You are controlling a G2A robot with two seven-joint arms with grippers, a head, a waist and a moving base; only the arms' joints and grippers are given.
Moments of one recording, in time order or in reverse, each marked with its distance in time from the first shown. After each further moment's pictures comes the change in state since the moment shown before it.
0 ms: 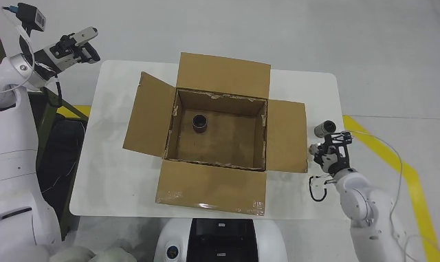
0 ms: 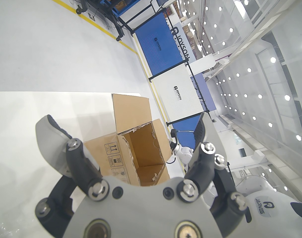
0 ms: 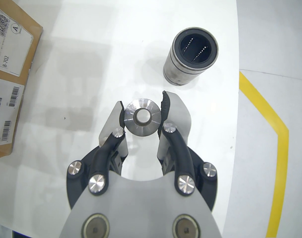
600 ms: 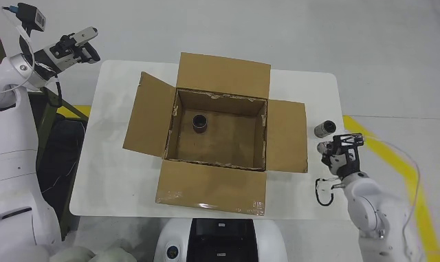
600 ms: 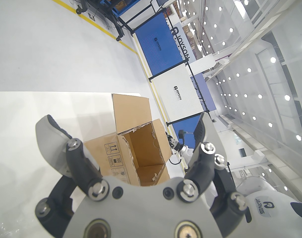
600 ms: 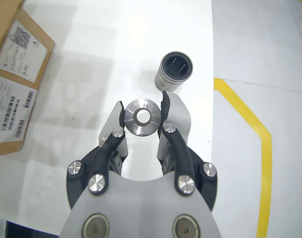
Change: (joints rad) left arm 0.000 0.000 0.000 0.000 0.000 0.000 0.000; right arm -0.112 0.009 0.057 -0.206 -0.047 0.036 0.000
